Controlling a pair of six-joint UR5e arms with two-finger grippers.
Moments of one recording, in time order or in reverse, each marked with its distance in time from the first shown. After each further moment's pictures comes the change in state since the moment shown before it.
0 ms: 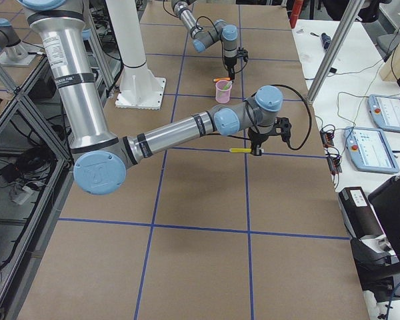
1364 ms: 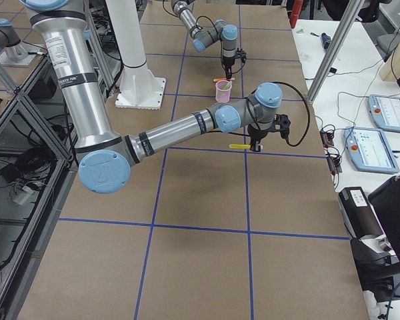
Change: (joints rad) left arm -0.001 0.011 -0.008 0.002 -0.074 0.011; right arm -0.025 0.015 0.004 0.000 0.003 0.042
